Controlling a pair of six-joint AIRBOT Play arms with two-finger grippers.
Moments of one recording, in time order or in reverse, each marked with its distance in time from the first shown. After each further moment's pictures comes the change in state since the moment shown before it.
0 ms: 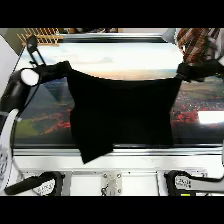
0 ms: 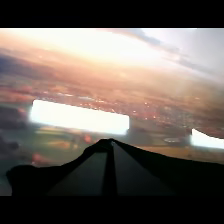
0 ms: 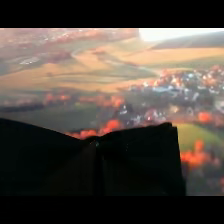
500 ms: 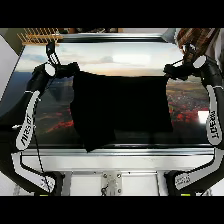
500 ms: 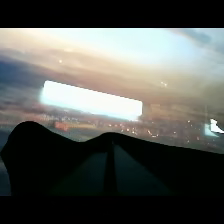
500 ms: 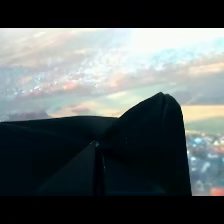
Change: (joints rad) left arm 0.024 -0.372 0.262 -0.003 0.006 0.018; right arm 0.038 -0.247 0.092 -0.027 -0.222 0.038
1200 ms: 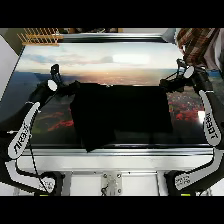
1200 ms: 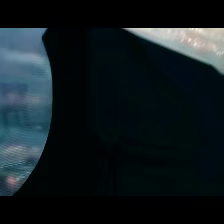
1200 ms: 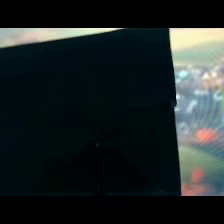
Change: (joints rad) left arm 0.008 0.110 -0.353 0.000 -0.002 0.016; right arm 0.034 0.006 -0.188 -0.119 0.047 0.027
